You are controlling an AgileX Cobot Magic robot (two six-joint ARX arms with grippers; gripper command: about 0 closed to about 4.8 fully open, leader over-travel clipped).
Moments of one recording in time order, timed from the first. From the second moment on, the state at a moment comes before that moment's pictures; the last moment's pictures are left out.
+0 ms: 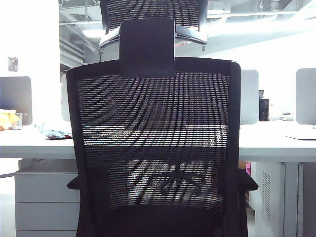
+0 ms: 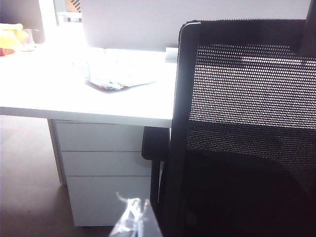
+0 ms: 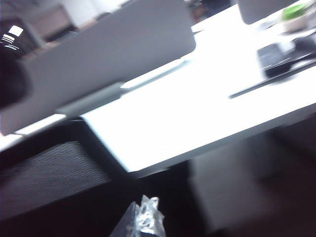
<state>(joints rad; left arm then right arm) -0.05 0.00 0.01 0.03 -0.03 -0.03 0.22 0.21 0.42 -0.22 0.33 0.43</state>
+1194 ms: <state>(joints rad) -0.05 0.00 0.01 0.03 -0.03 -0.03 -0.11 0.14 0.12 0.01 -0.12 0.10</state>
